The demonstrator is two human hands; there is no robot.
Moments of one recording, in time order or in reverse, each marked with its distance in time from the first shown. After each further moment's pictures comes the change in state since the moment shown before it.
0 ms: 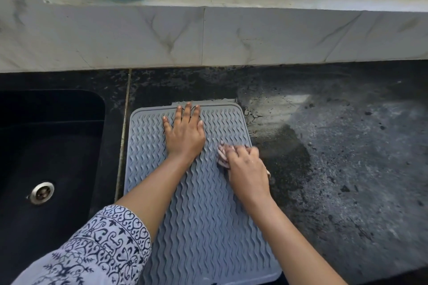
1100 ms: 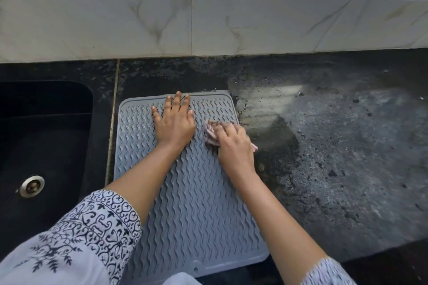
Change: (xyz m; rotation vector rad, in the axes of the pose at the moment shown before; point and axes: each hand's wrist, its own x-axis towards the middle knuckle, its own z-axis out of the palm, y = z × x) left_hand 0.001 0.001 0.002 0.023 0.002 -0.009; right_hand 0.017 0.009 0.010 0.068 0.091 0.032
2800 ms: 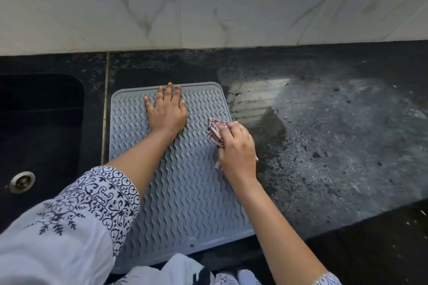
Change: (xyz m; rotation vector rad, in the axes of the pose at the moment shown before) left_hand -0.001 0.000 -0.003 0.010 -0.019 0.008; right_hand -0.052 -0.005 -0.019 0.137 0.073 0.122
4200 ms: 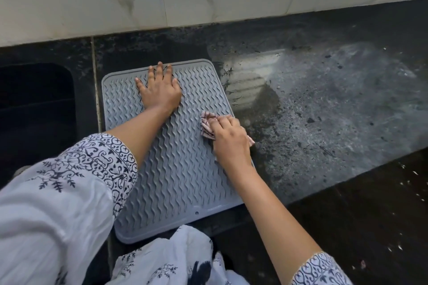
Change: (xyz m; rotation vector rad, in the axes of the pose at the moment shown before) left_hand 0.002 -0.001 0.002 0.014 -0.009 0.011; right_hand -0.033 -0.004 0.010 -0.132 -0.087 -0.002
